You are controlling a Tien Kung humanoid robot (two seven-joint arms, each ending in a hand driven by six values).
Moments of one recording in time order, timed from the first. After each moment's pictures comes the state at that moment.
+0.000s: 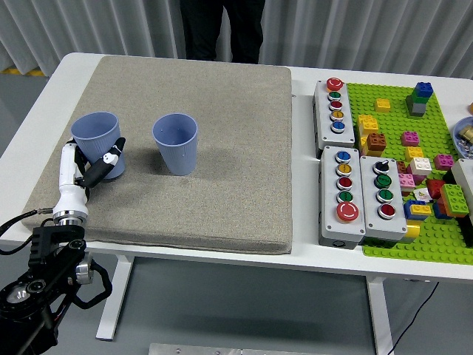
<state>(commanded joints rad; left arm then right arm) -0.20 0.14 -1.21 -1.04 1.04 0.37 -0.46 0.17 -0.06 1.11 0.18 -0.60 0.06 -0.22</state>
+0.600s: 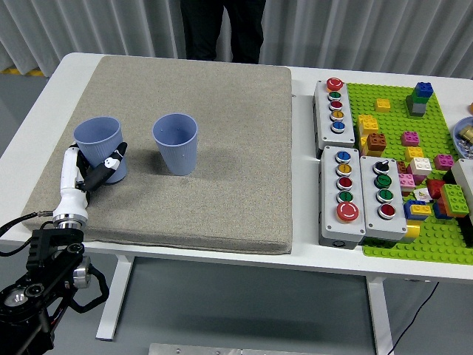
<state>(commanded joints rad) -0.18 0.15 -1.21 -1.04 1.06 0.35 -0.45 0.16 -0.06 1.11 0.18 -0.61 0.06 -0.22</state>
